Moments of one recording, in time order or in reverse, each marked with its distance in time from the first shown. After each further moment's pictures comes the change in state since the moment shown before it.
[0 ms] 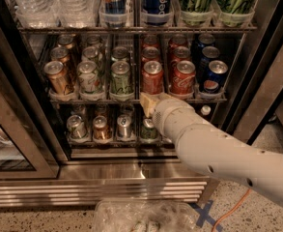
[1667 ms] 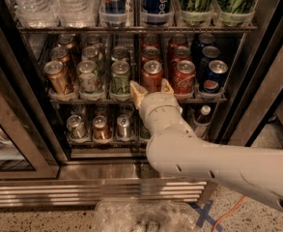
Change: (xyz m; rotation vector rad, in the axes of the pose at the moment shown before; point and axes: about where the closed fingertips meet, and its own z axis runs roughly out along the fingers) arm -0.027 0.014 0.025 0.119 -0.208 -0.153
